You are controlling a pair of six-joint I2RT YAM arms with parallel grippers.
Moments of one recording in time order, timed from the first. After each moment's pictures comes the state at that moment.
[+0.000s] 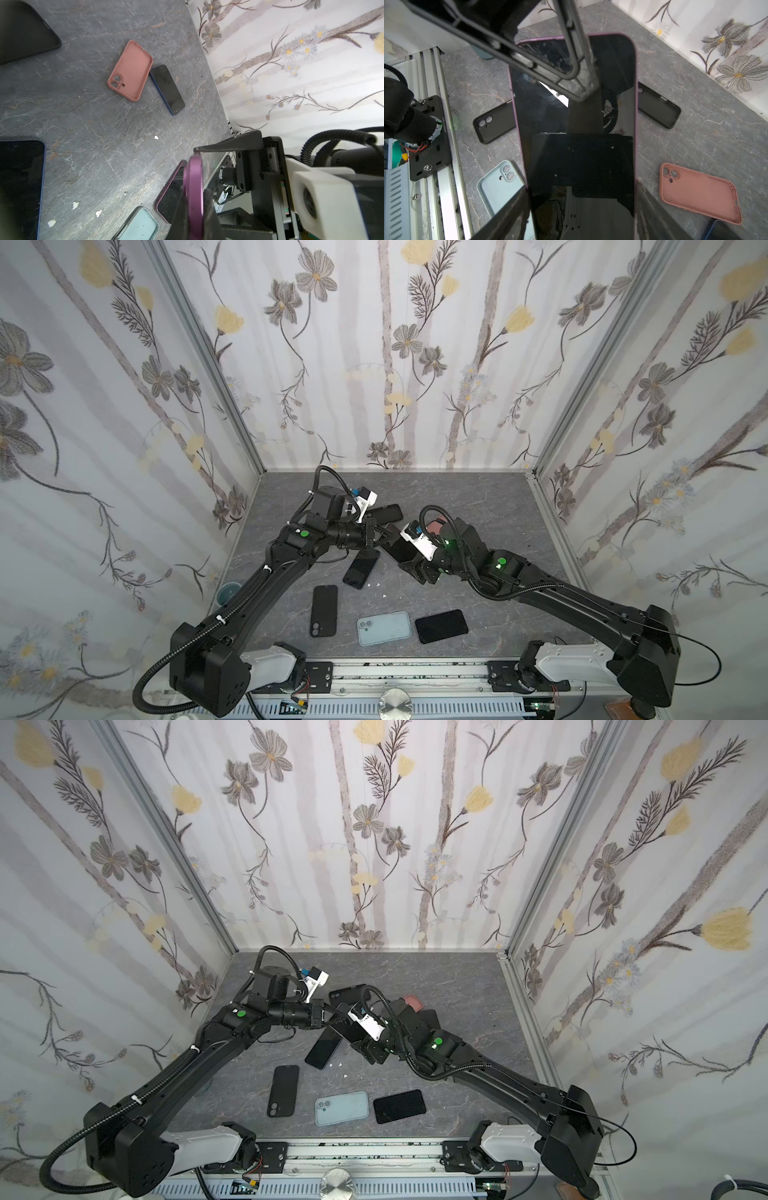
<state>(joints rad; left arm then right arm) -0.43 1.23 1.11 -0.47 0.74 -0.55 0.89 1.25 1.01 -0.33 -0.07 -0.06</state>
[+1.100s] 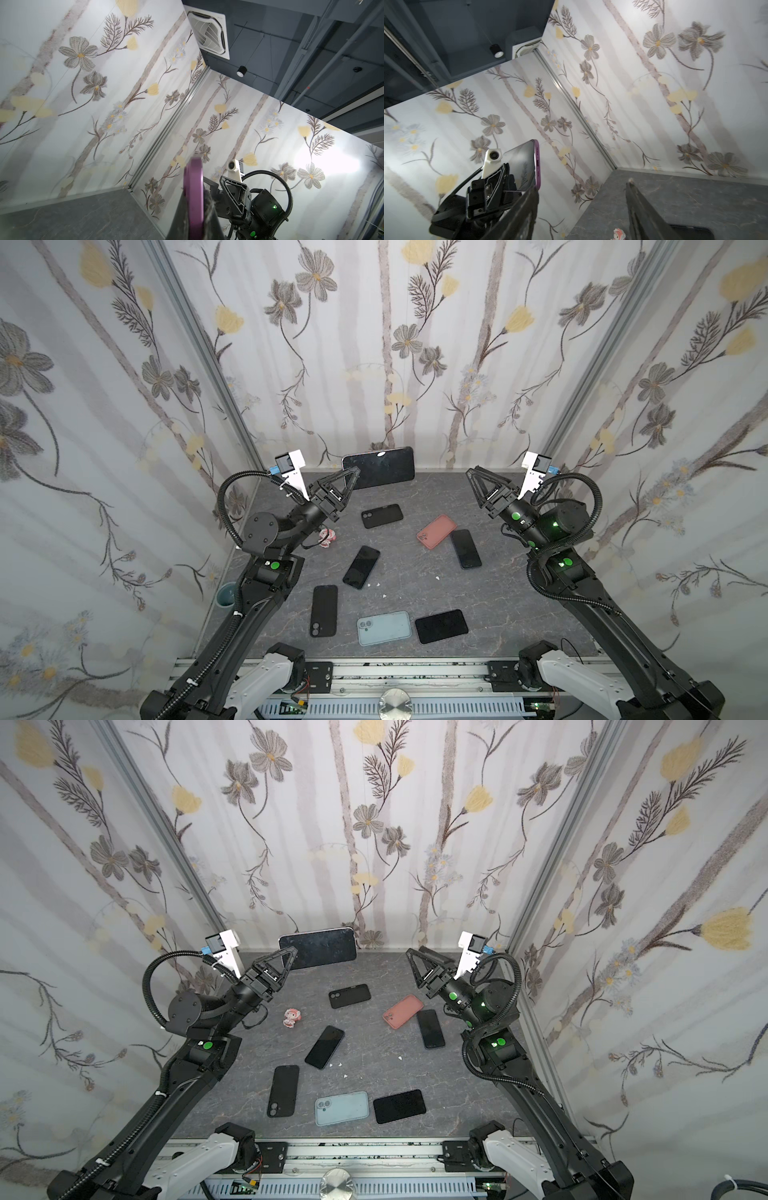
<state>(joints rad) -0.33 0.99 0.91 0.67 0.52 -0.97 0.40 1.00 0.96 0.42 -0.44 0.79</state>
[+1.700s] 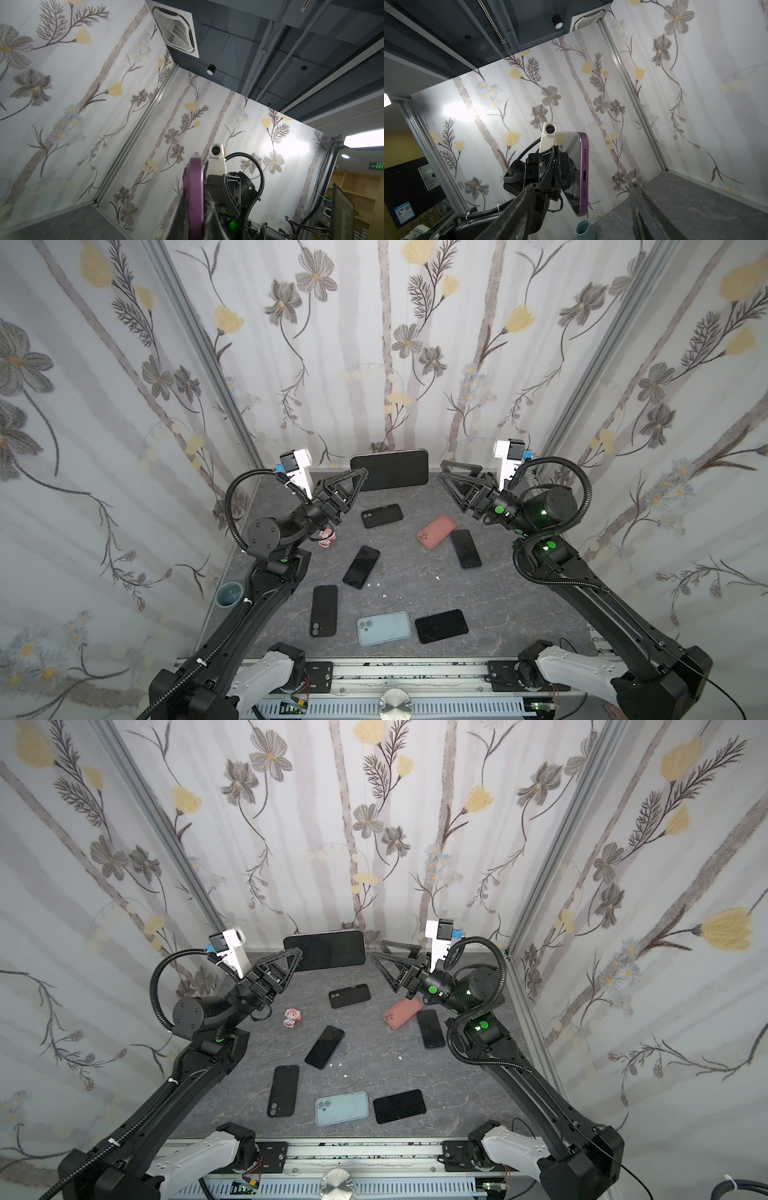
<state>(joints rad) -0.36 1.04 0.90 0.88 0.62 -1.06 0.55 1.15 1.13 0.49 -0.62 0.75</state>
